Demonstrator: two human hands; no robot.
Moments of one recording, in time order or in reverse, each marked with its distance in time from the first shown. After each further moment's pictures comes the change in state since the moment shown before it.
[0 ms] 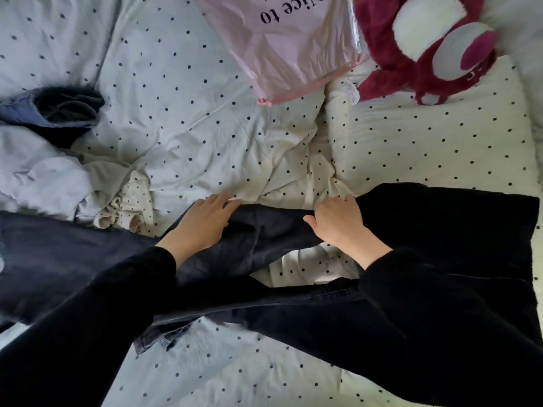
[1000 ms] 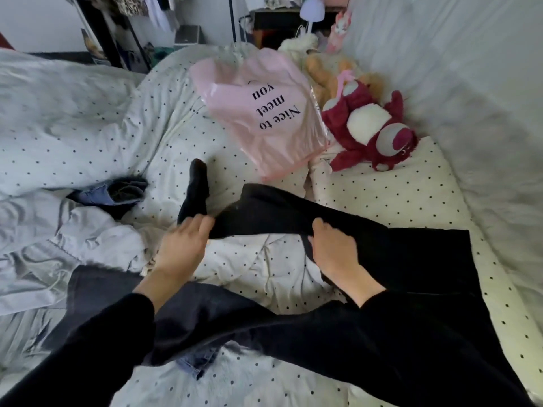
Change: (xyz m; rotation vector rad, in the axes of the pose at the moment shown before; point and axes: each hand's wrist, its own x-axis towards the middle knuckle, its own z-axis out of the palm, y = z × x) left_hand -0.086 -0.014 -0.138 0.147 0.638 -0.051; right_hand -0.072 -0.009 -0.078 0.212 0.362 0.150
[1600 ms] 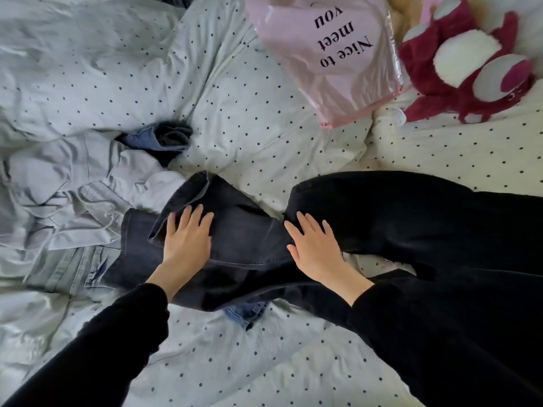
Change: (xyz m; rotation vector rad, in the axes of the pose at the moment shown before) left_hand -0.117 -0.054 0.054 0.099 -0.586 -0.401; right_hand -0.024 -0.123 0.096 0.068 -0.256 -0.331
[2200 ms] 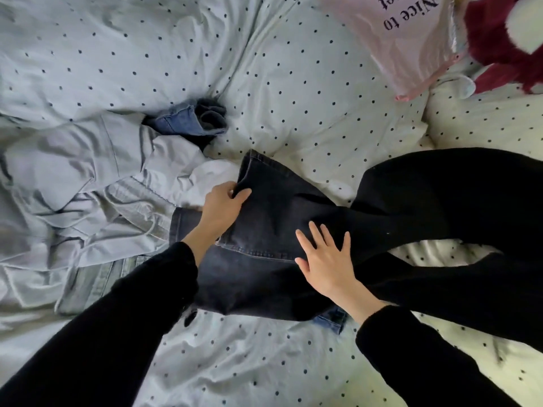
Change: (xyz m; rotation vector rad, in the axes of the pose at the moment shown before) left_hand 0.088 -0.112 0.028 -1.042 -0.105 -0.149; right_hand 0.058 -0.155 0.058 -0.009 -0.065 0.205
